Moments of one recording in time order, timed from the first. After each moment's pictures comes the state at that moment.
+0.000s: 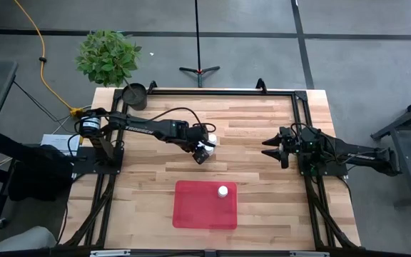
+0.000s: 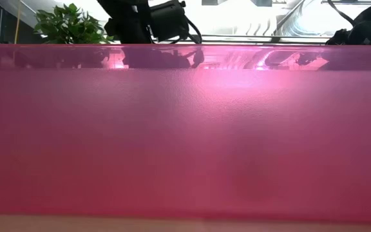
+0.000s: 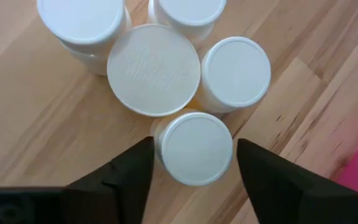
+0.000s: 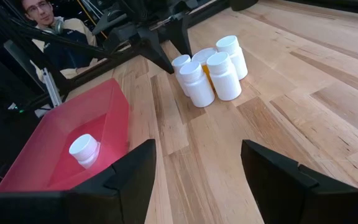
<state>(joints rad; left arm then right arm) 0.08 1.76 1.20 -0.56 -0.07 -0.61 -0.22 0.18 0.08 -0.19 -0.16 0.41</state>
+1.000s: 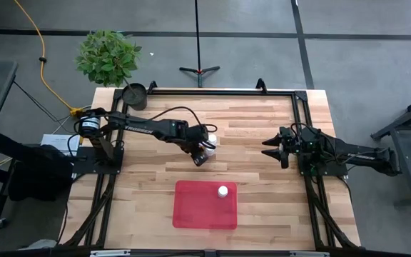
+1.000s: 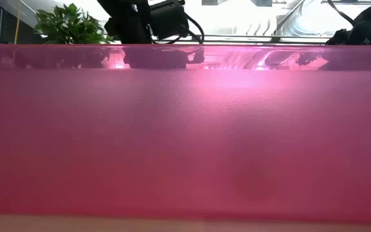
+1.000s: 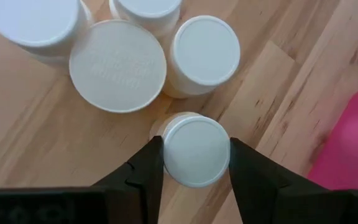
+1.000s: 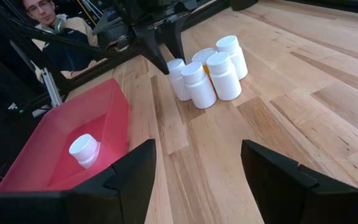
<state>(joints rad) 0.08 1.76 1.20 -0.55 0.01 -0.52 -0.22 0.18 0.08 -0.19 -0.16 0.41</state>
